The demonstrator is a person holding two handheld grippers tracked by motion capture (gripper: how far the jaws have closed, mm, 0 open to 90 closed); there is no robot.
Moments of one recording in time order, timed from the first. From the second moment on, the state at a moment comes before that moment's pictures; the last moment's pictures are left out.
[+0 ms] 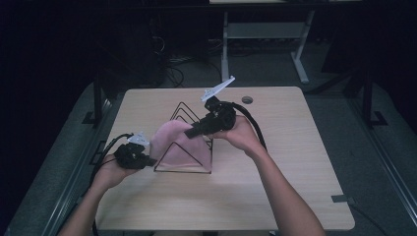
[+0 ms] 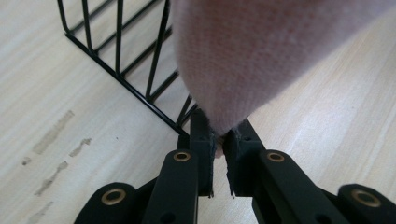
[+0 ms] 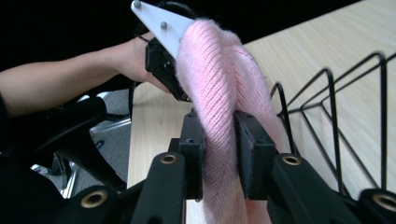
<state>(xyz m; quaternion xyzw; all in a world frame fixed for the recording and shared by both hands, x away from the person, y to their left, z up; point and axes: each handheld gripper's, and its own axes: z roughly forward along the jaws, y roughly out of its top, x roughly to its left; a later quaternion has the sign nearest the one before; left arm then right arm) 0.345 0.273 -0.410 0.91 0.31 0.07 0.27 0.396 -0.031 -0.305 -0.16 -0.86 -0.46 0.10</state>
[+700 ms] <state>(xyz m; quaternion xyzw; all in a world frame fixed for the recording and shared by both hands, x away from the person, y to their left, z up) 0.351 0.271 -0.429 0.92 0.31 0.06 0.23 0.389 -0.024 -0.324 -0.16 -0.88 -0.44 0.10</state>
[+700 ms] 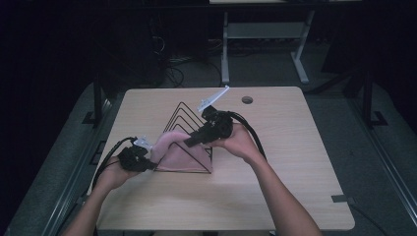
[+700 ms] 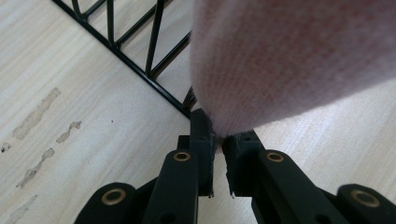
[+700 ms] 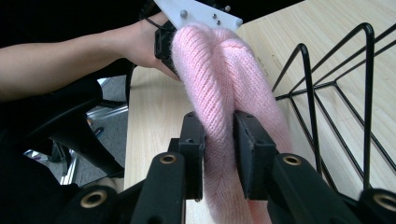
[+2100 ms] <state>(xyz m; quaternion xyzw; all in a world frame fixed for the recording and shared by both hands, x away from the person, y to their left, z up) 0.346 0.277 -0.423 0.92 0.31 0.07 0.23 0.380 -0.056 -0.325 -0.18 -0.86 -0.46 0.10</state>
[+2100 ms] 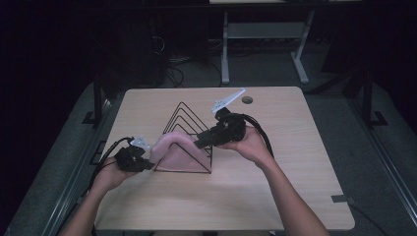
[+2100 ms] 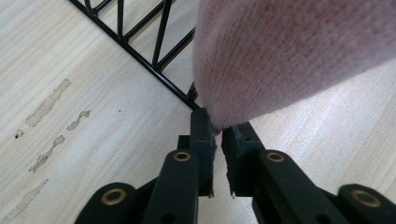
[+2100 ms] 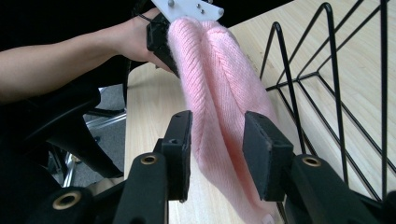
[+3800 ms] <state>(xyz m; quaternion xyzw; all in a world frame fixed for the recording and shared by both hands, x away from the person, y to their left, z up) 0.324 0.289 -0.412 0.90 0.32 0.08 0.27 0.364 -0.162 -0.356 -0.31 -0.84 -0.45 0.04</state>
